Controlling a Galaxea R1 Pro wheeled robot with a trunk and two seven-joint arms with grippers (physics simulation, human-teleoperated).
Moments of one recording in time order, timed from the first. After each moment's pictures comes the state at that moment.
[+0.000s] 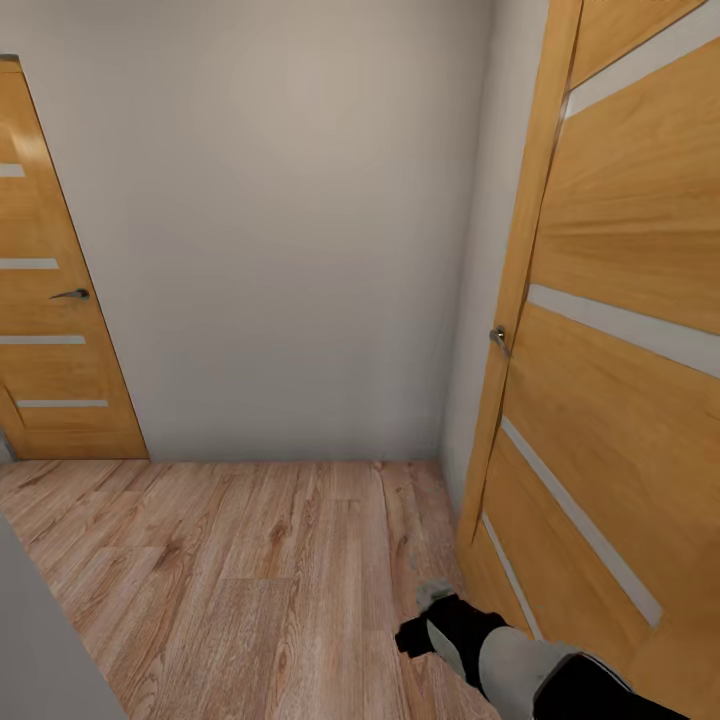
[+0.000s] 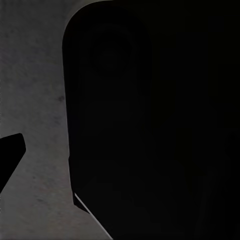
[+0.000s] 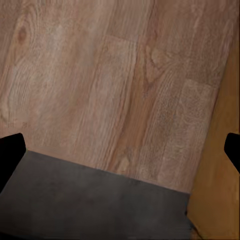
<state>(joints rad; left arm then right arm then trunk) 0.00 0.00 0.01 -0.02 0.01 -0.01 -0.02 -0.77 0.17 0.55 -0.01 -0.32 0.31 0.00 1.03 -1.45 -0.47</state>
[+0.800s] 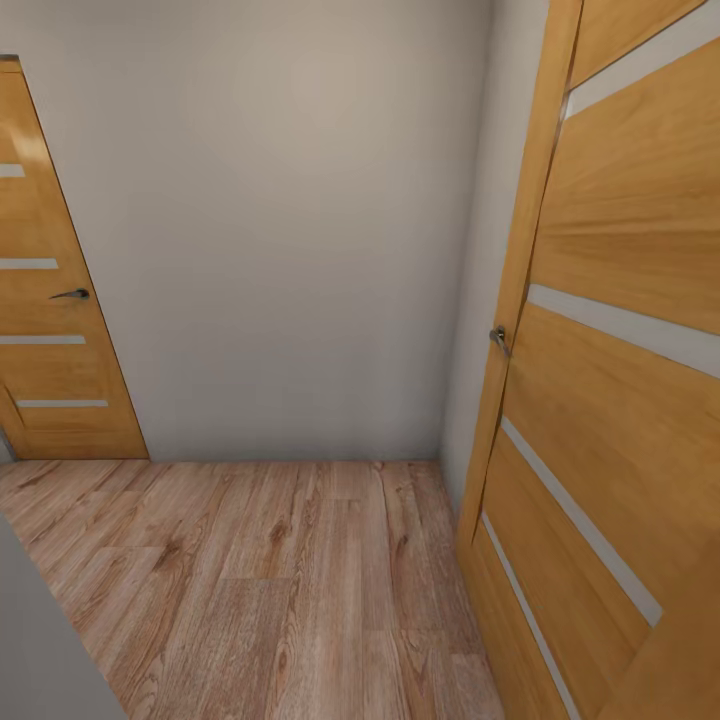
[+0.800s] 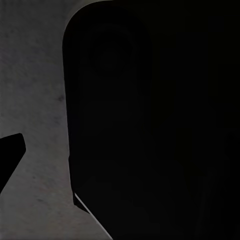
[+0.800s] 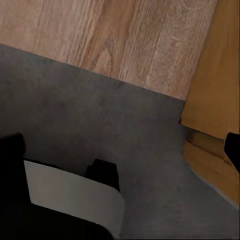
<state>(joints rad) 0.00 0.00 0.01 -0.02 0.01 -0.01 -0.02 -0.32 0.02 0.55 0.03 -0.23 -0.07 -0.01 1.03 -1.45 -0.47</state>
